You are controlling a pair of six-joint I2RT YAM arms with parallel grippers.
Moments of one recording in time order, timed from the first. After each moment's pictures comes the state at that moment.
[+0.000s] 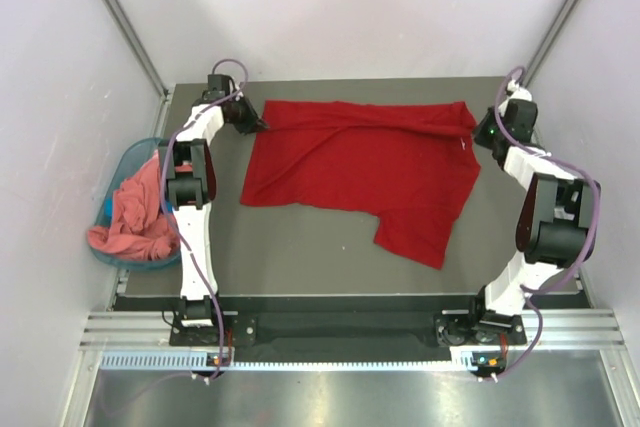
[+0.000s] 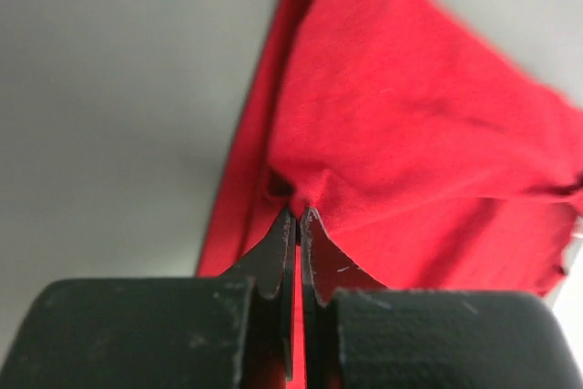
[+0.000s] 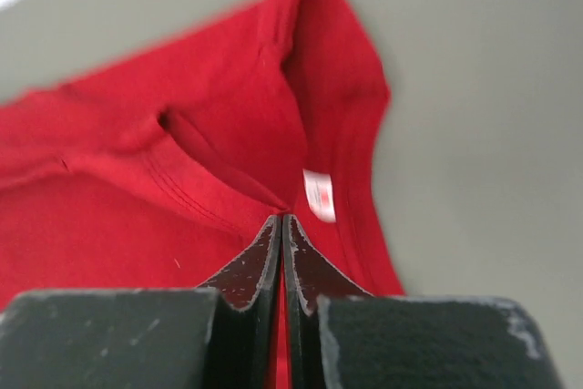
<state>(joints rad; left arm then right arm) 0.03 2.47 2.08 -0.46 0.47 -0.57 -0.18 1.74 1.13 0.12 -0.18 0.27</state>
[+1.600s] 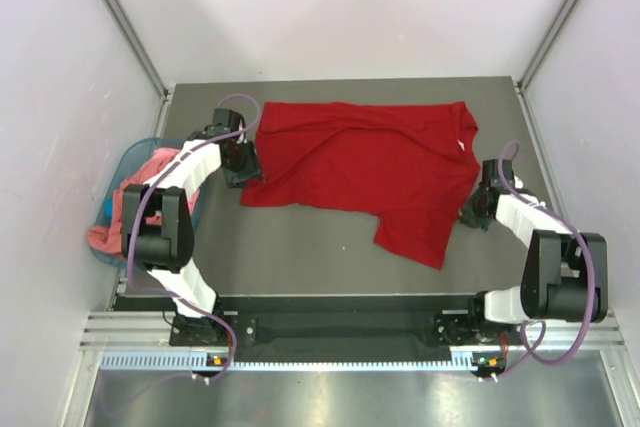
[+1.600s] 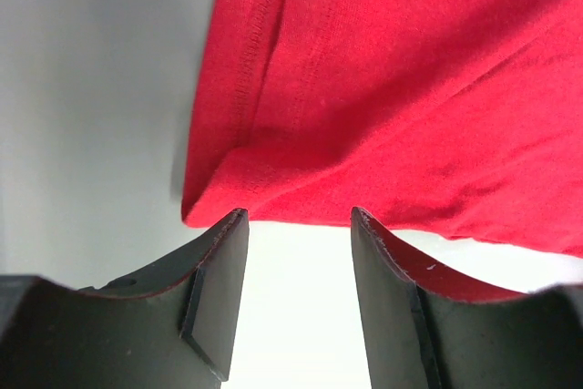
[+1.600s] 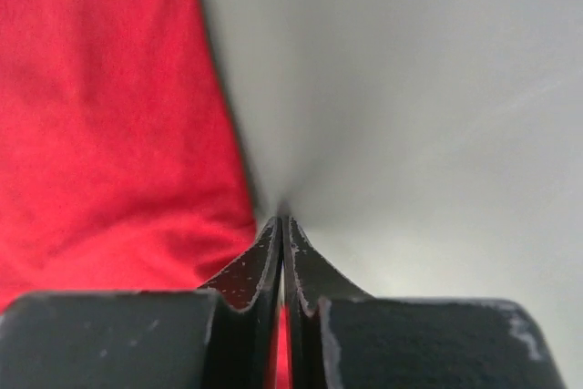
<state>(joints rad) -0.12 1.73 1.25 -0.65 0.08 -0.42 -0.08 1.37 0.65 -0.40 0.04 0.66</state>
